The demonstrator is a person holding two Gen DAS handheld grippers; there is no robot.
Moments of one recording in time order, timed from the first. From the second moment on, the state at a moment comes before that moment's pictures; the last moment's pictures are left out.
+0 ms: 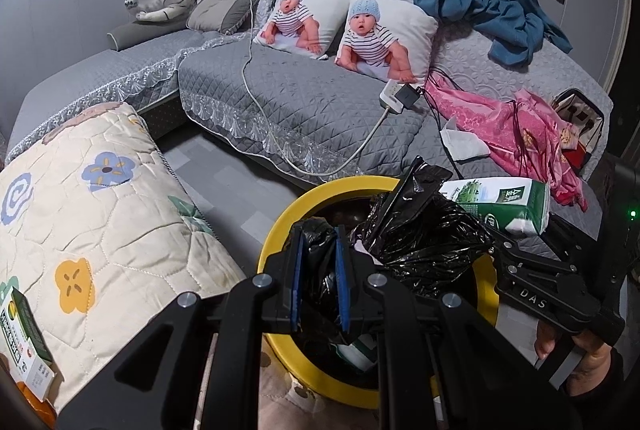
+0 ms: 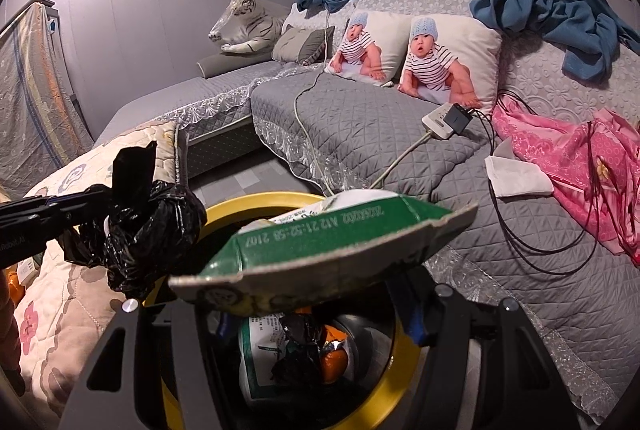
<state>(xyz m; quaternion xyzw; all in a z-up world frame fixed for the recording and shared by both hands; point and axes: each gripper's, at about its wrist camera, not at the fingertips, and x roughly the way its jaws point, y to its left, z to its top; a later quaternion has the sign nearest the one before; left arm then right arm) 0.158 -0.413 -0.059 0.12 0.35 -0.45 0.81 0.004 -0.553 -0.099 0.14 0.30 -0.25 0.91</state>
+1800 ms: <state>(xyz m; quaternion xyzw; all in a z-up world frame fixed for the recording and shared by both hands) 0.261 -0.084 -0.017 0.04 0.32 -0.18 0.93 0.119 -0.382 -0.053 0.08 0.29 -0.04 0.95</state>
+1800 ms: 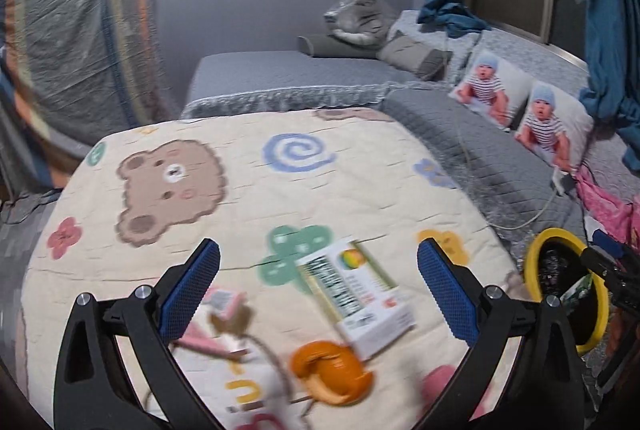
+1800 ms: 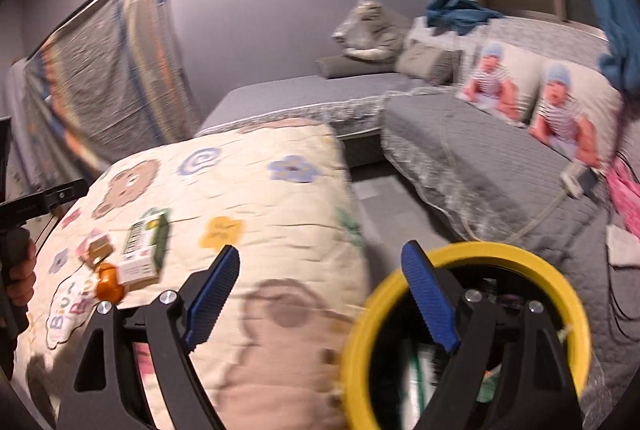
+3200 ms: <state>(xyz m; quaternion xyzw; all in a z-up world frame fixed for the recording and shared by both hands) 0.311 0.028 -0.095 -0.10 0.45 -0.01 0.89 0.242 -0.201 -0.079 0.03 0.38 0.16 0.91</state>
